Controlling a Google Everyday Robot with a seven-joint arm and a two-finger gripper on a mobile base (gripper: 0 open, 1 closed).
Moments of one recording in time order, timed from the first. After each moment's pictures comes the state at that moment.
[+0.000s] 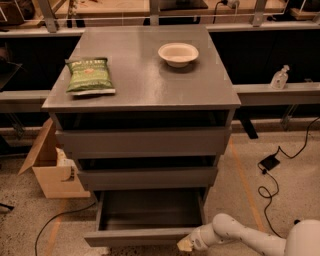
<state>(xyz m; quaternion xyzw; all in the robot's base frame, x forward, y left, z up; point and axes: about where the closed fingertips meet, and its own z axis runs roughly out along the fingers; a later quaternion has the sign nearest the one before) 0.445 -0.105 0.174 -0.31 0.88 0.33 0.12</state>
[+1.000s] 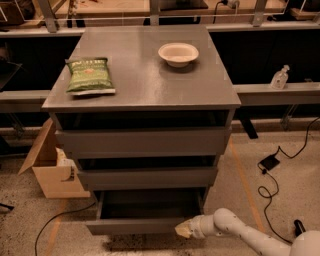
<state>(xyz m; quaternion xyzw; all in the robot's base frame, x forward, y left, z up) 0.504 -0.099 0.186 -0.33 0.86 0.32 0.23</state>
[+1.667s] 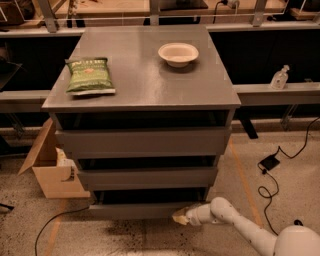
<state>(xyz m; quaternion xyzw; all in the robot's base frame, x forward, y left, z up) 0.566 -0.089 0.188 -0.36 0.84 0.32 0.27</state>
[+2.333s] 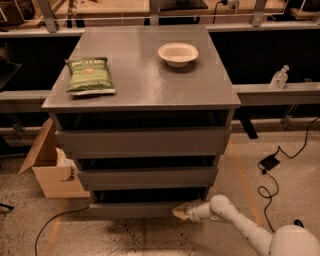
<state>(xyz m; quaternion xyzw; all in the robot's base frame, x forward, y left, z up) 0.592 -0.093 0.184 -0.36 0.83 0.31 0.29</state>
